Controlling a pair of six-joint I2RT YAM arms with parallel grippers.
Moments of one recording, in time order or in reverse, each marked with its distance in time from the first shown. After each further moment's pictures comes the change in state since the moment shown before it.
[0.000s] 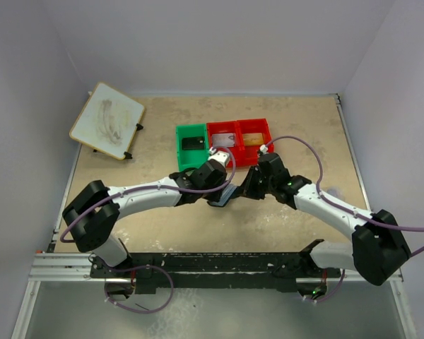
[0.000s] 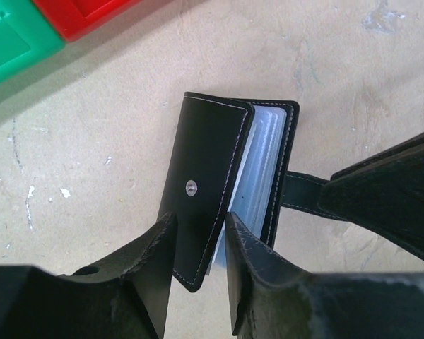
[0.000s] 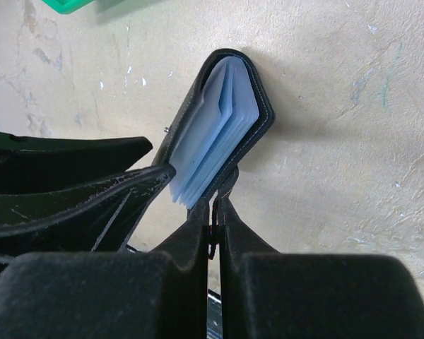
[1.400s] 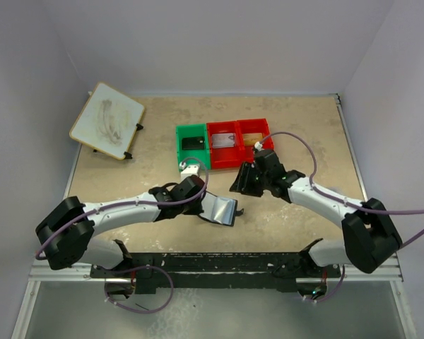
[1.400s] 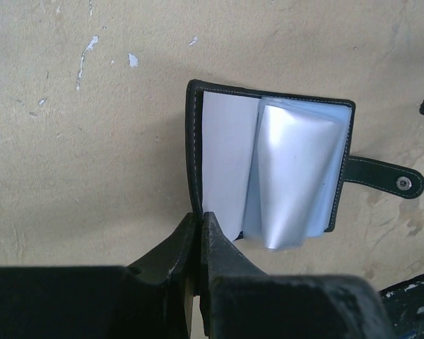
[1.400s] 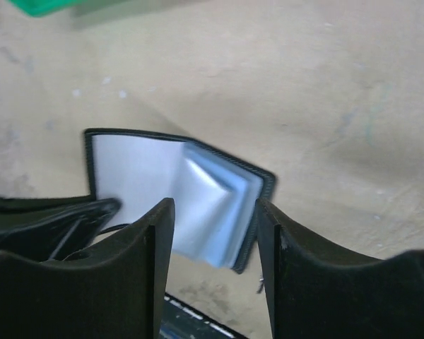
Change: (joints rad) left arm 0.000 -0.218 -0.270 -0.045 -0.053 -0.332; right arm -0.012 0.125 0.048 -0.006 0.029 -0.097
